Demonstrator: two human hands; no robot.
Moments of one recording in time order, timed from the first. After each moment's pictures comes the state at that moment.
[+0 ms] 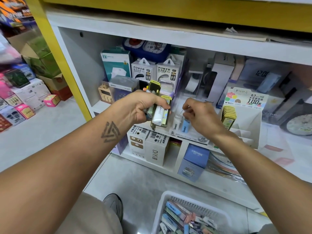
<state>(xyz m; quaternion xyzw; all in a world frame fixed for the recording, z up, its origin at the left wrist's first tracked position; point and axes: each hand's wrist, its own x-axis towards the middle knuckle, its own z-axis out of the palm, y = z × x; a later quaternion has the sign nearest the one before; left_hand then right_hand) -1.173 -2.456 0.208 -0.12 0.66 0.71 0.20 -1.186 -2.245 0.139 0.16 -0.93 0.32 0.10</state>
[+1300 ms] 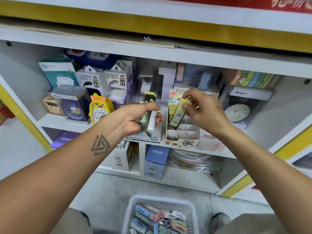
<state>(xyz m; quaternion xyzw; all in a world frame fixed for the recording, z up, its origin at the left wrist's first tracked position) -1.166 -2.334 0.197 -0.10 0.54 0.77 0.32 -1.129 -2.117 0.200 0.10 -0.92 0.31 0.19</state>
